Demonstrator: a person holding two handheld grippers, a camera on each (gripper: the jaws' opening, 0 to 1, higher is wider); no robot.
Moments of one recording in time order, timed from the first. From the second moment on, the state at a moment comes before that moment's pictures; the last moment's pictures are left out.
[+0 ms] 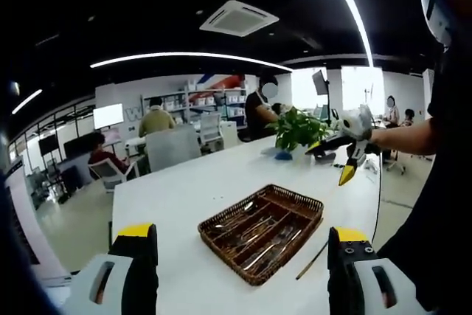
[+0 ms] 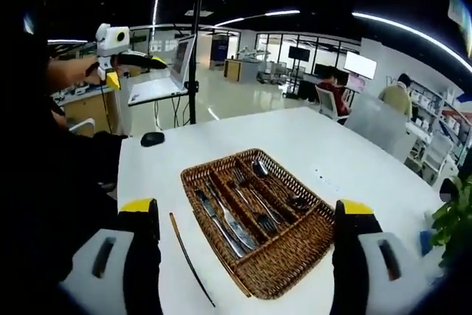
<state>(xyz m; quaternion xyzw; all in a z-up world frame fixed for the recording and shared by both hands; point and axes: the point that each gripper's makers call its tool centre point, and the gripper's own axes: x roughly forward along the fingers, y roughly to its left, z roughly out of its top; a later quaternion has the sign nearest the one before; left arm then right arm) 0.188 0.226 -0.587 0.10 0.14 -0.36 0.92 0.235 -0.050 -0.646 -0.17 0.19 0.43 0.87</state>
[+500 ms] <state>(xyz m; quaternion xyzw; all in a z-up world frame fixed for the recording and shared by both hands) 0.175 0.207 -0.603 0.12 0.17 -0.38 0.90 0.206 -0.085 -0.640 -0.16 0.21 0.39 0.88</state>
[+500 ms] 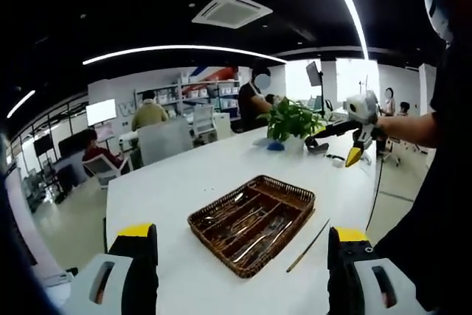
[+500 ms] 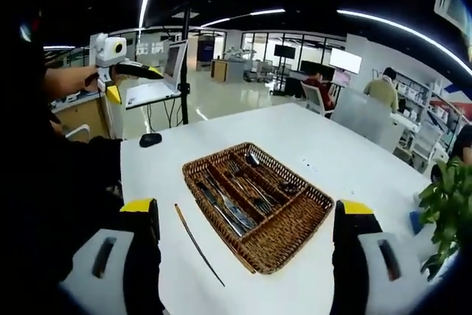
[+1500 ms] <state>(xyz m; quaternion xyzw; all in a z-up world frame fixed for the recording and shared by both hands) 0.197 0.182 -0.612 0.13 0.15 -0.40 0.89 0.204 -0.111 -0.677 -0.16 0.22 0.39 0.88</state>
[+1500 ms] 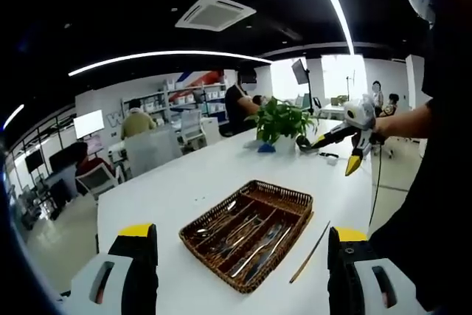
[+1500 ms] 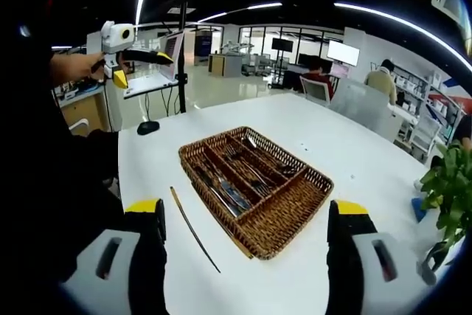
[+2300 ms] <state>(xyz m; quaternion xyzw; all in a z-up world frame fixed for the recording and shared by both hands) 0.189 0.183 -0.616 0.14 0.17 -0.40 0.89 0.204 -0.111 -0.700 -0.17 0.23 0.39 0.87</state>
